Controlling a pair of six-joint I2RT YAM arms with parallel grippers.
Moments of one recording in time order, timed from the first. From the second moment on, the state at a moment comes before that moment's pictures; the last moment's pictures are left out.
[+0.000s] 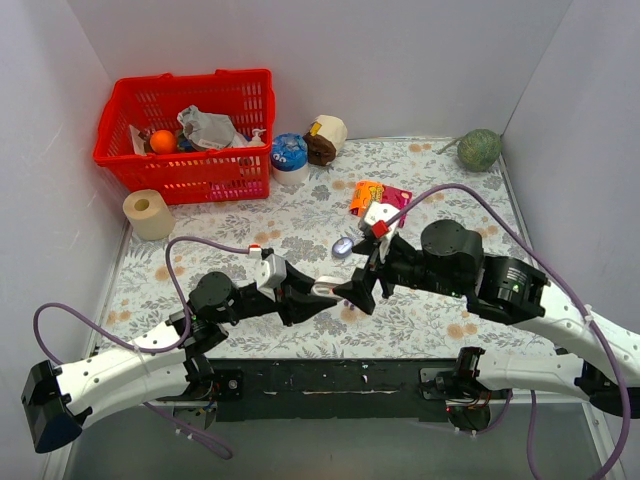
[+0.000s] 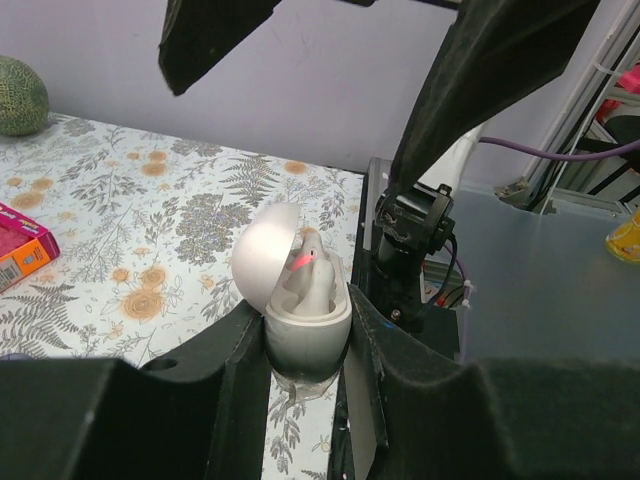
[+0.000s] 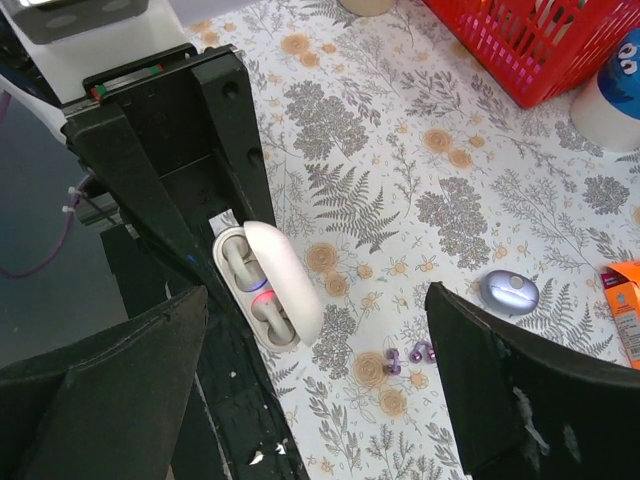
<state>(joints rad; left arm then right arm) -0.99 0.73 0.47 0.44 0.40 -0.21 1.18 0.93 1.26 -0.62 -0.02 0.04</state>
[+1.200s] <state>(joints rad) -0.98 0.73 0.49 0.44 0.45 -0.21 1.18 1.03 1.26 -0.60 -0.02 0.05</state>
